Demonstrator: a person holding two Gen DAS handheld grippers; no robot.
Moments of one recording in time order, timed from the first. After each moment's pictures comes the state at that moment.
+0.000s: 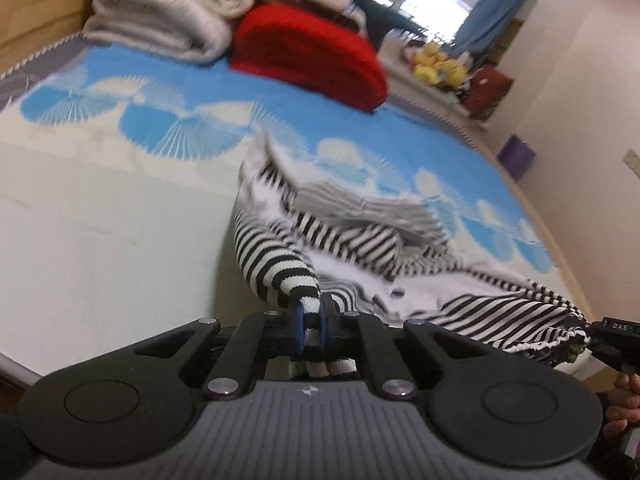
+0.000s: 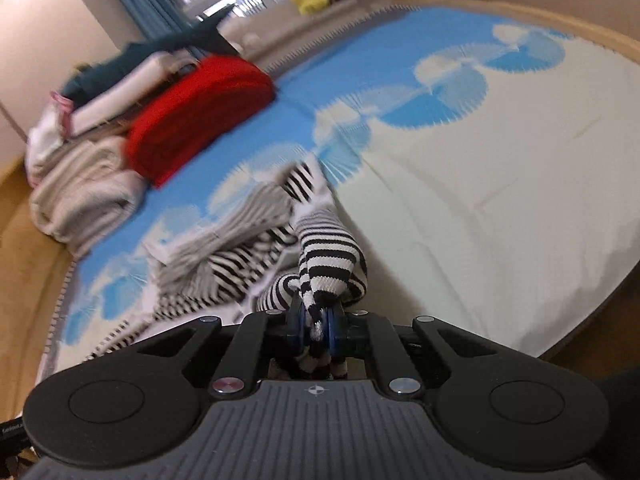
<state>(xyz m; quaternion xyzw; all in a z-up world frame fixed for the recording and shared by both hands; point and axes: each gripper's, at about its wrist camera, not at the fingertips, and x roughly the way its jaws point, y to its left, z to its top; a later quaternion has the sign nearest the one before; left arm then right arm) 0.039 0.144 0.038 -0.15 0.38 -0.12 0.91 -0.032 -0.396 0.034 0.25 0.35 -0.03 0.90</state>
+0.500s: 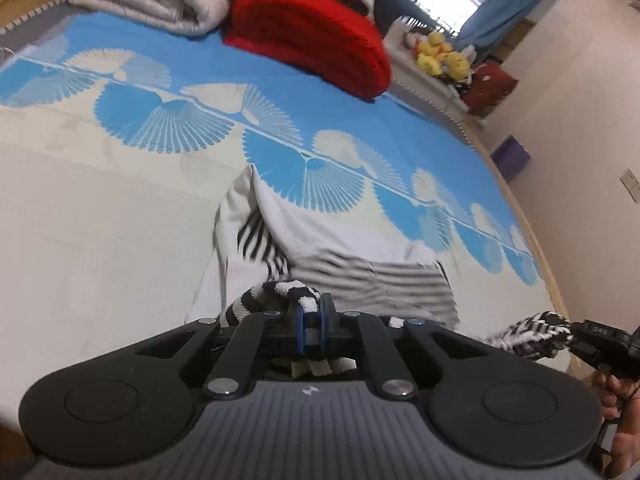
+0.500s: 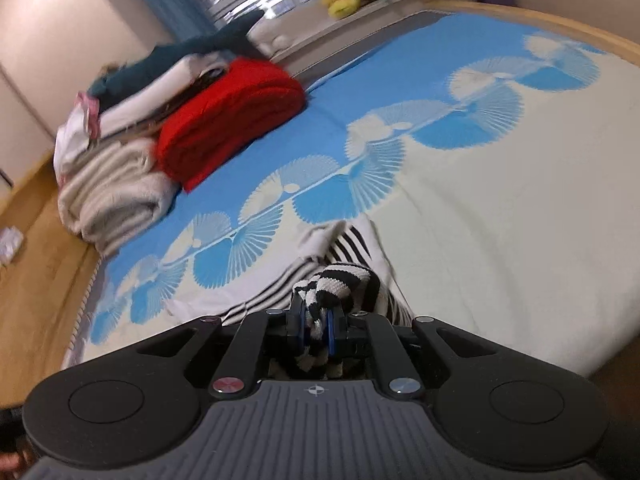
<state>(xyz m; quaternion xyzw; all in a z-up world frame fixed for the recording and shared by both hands) 0.153 0.159 0.021 -0.19 0.43 -0.14 0.87 0.027 -0.412 0.047 0.25 0.36 0.01 0.90</state>
